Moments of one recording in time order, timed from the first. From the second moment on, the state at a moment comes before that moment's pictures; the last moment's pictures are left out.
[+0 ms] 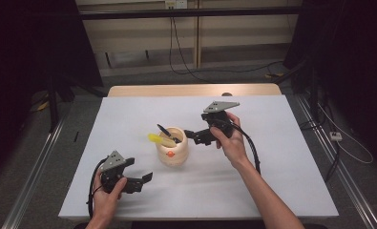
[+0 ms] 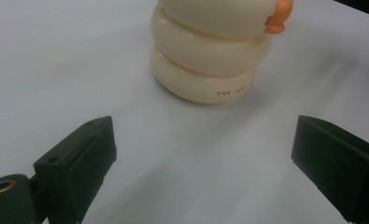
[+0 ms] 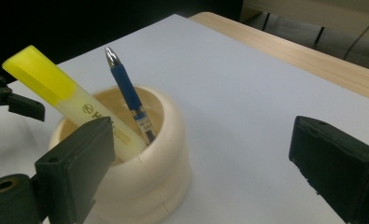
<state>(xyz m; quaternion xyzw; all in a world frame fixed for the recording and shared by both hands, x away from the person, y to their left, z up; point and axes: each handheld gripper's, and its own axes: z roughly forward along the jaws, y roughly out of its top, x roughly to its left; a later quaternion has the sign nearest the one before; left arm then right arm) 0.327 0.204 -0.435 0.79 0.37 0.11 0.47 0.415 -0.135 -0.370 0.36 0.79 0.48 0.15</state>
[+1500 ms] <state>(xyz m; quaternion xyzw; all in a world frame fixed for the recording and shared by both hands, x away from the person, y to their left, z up) 0.328 0.206 -0.434 0.78 0.38 0.13 0.47 0.346 -0.237 -0.408 0.46 0.74 0.43 0.23</state>
